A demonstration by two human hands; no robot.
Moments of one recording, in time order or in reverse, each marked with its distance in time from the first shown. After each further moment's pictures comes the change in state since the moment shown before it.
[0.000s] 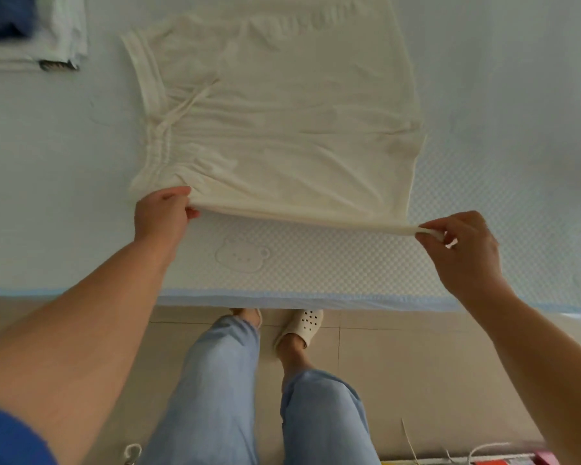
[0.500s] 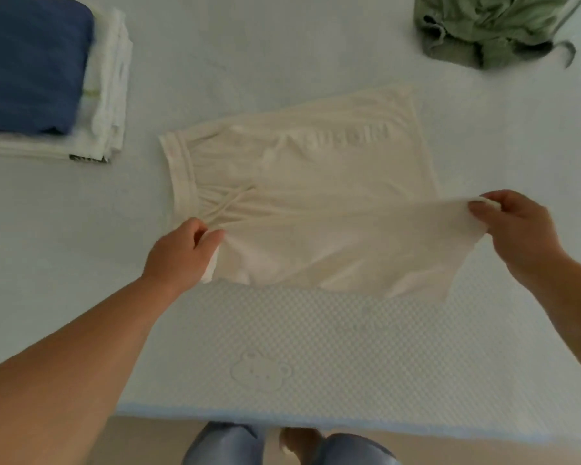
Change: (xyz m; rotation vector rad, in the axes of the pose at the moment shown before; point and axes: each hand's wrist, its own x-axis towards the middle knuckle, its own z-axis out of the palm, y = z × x) left_hand 0.110 0.078 -0.010 0.610 -0.118 0.379; right_hand 0.205 -0.102 -0.029 0.411 0.072 0.159
